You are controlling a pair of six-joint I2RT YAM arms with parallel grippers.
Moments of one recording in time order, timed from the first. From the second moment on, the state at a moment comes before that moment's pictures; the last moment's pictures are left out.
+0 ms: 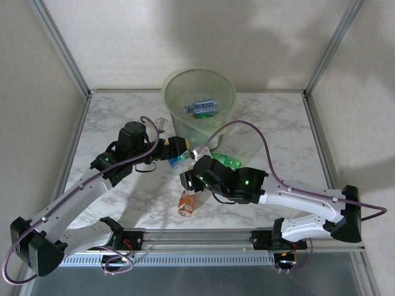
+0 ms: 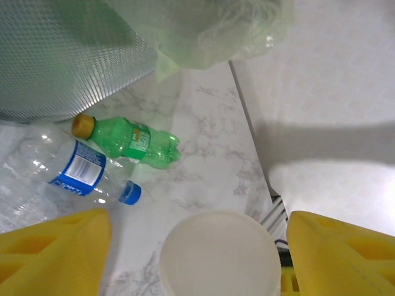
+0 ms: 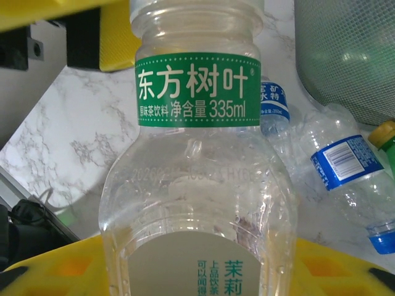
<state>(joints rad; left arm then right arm) -0.54 1.07 0.96 -0.34 0.42 -0.77 1.28 1.26 1.15 -0.59 0.32 0.66</state>
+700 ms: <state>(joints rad) -0.53 1.07 0.97 -0.33 0.47 -0.82 1.28 1.28 1.20 -0.60 0.35 0.63</state>
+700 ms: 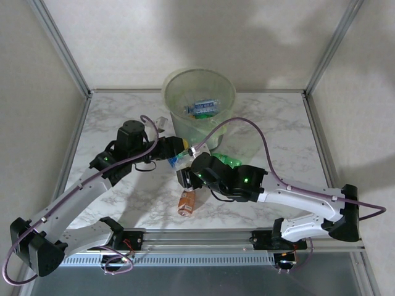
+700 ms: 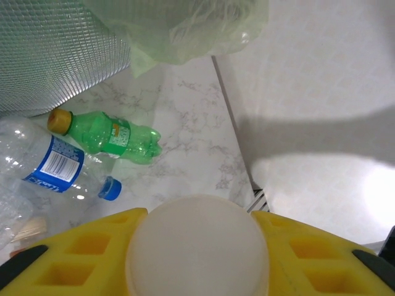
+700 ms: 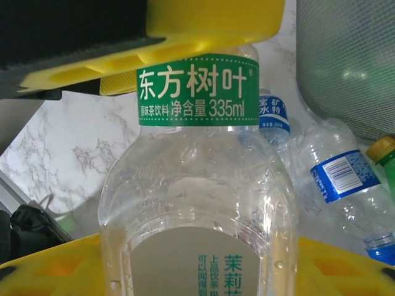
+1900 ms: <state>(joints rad) -0.34 1.70 1.69 -0.22 0.19 -1.01 1.24 0.93 1.17 -0.88 0.71 1.01</state>
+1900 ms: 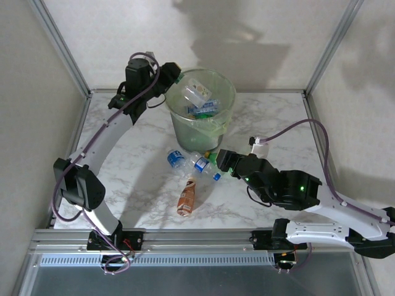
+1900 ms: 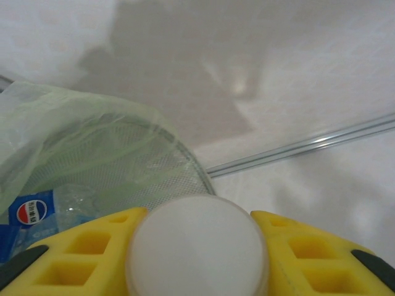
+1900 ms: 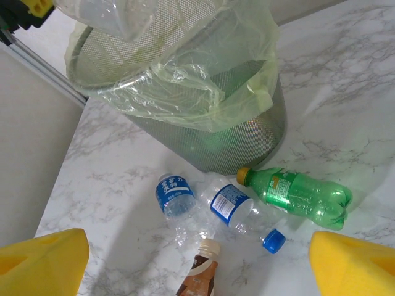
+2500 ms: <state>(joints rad) -0.41 1.75 1.80 -0.40 0.10 -0.86 1.23 0.93 1.17 -0.89 0.71 1.01</state>
